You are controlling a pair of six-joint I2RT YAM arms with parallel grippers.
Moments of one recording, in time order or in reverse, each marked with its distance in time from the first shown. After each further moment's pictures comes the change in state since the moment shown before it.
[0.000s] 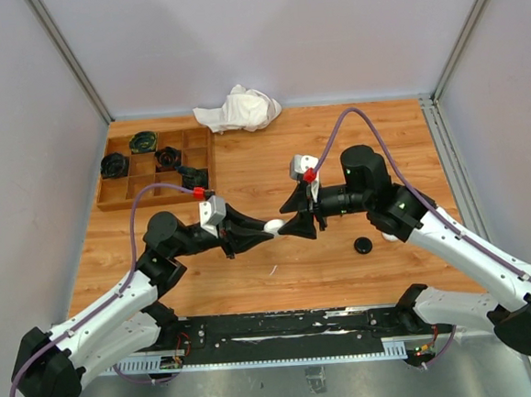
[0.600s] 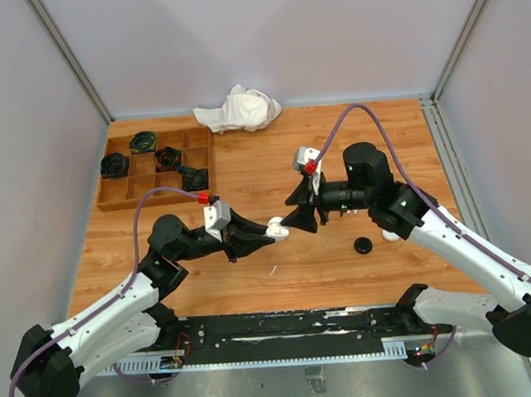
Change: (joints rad) left arm -0.025 0.000 -0.032 -0.012 -0.045 0.035; right arm -0.021 -0.003 0.002 -0.023 0.069 0.034
